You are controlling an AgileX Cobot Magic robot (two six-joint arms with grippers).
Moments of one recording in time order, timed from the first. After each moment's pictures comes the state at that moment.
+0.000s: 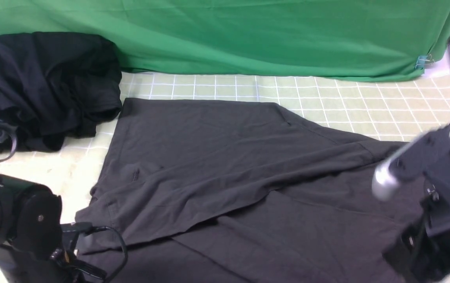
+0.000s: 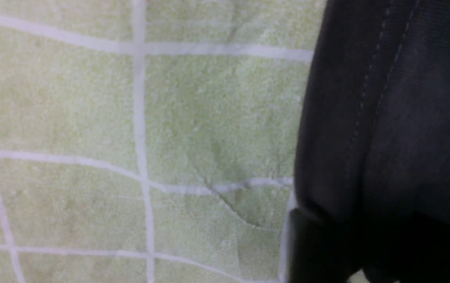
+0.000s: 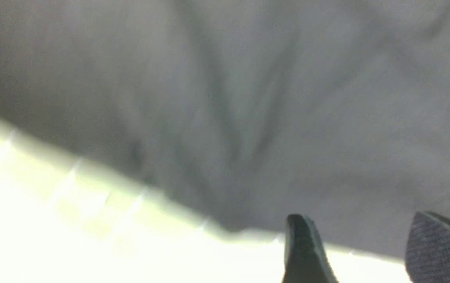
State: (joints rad) right arm 0.53 1.14 -0.82 0.11 0.94 -0.16; left arm -0.36 1.49 -0.61 -0.05 0.88 -0.44
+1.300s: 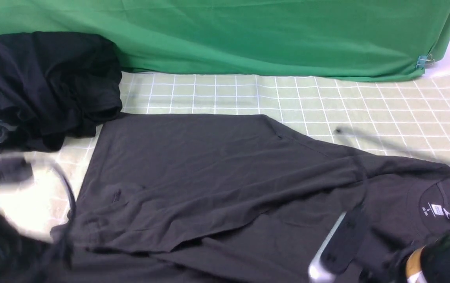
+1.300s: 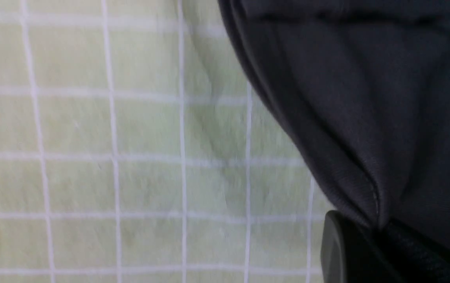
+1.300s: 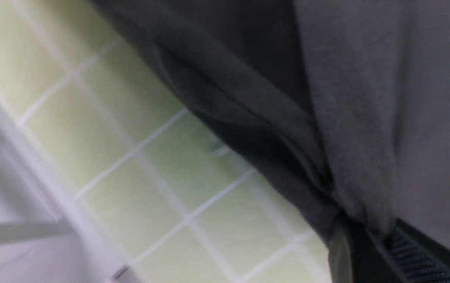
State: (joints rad) right arm 0.81 1.23 -0.74 0.06 0.82 -0.09; left arm -0.36 1.01 -0.90 0.08 1.21 -0.46
